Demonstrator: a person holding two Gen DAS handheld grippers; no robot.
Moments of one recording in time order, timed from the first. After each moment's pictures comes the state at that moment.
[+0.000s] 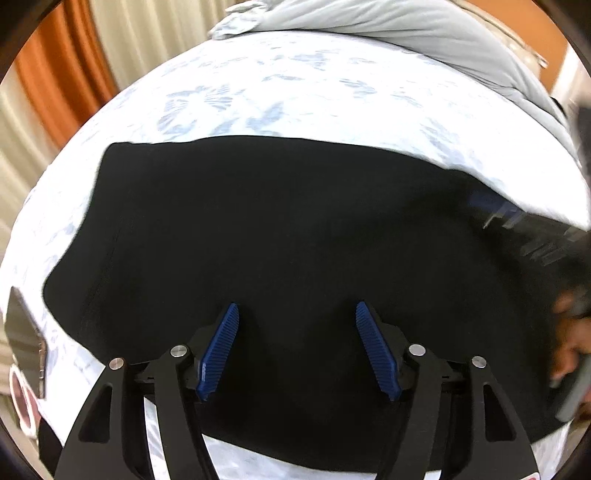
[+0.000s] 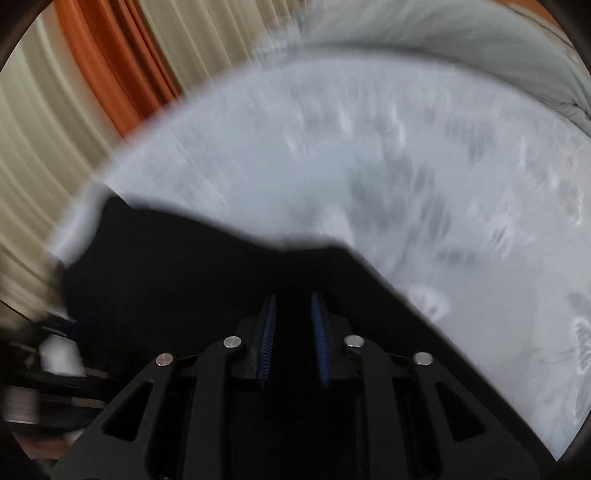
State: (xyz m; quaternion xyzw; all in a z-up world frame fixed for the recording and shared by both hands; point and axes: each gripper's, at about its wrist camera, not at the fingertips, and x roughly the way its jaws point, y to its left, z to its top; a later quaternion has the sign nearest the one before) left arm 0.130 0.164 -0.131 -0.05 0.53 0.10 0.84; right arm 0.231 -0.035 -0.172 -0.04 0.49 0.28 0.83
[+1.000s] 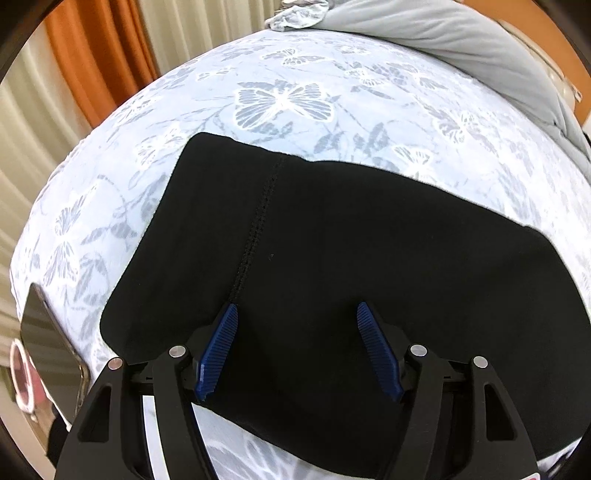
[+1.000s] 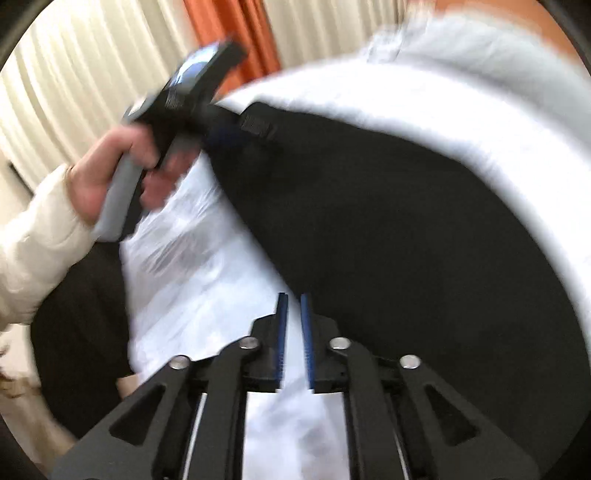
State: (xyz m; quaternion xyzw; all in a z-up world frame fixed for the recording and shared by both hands) left arm 0.133 0.242 -0.124 -0.09 0.53 0.14 0.83; right arm 0.044 -0.061 -0.122 -0.12 0.43 0.41 0.80
